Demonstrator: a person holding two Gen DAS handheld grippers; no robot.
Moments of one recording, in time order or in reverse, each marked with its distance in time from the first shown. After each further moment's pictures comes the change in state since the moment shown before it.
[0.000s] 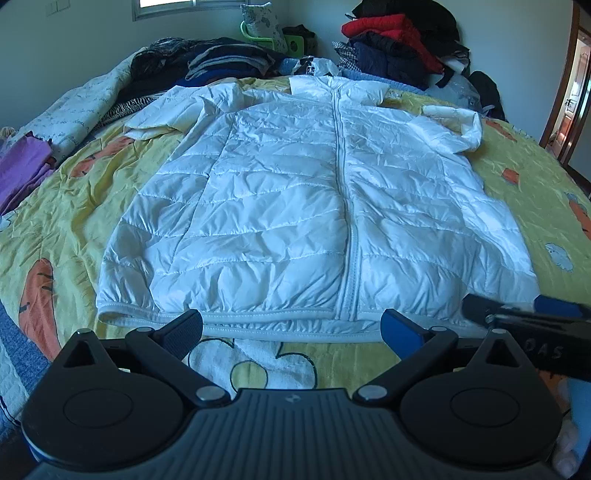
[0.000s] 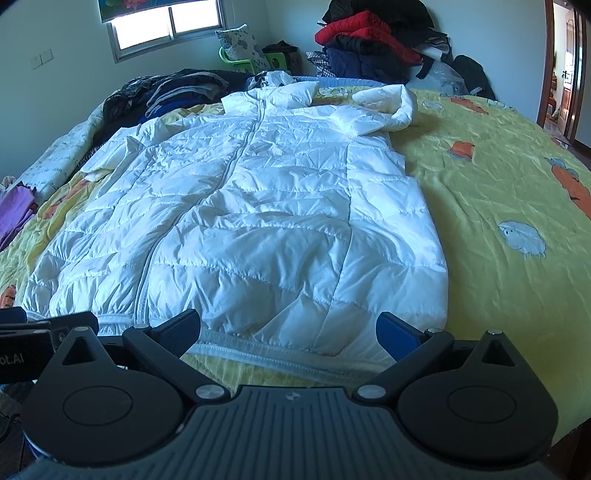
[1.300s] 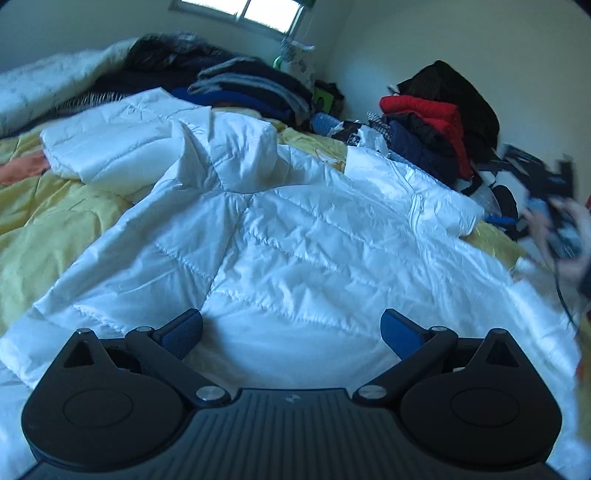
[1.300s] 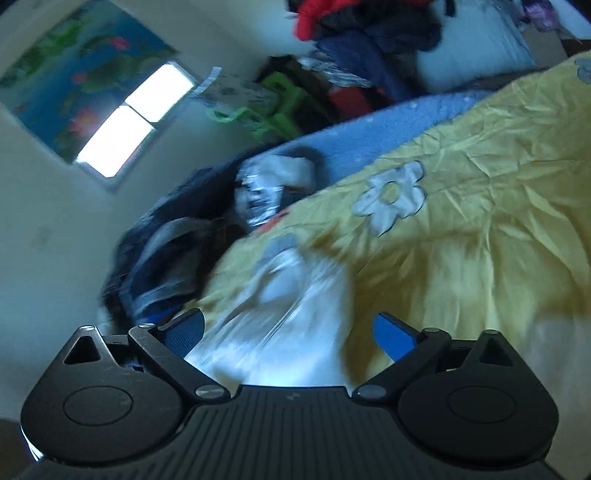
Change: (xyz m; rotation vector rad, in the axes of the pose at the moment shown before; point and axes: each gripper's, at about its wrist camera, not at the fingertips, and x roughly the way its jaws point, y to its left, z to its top) left arm 0.268 0.081 0.168 -0.271 -0.225 -0.146; right arm 0.458 -0.136 0.437 0.494 0.085 0.394
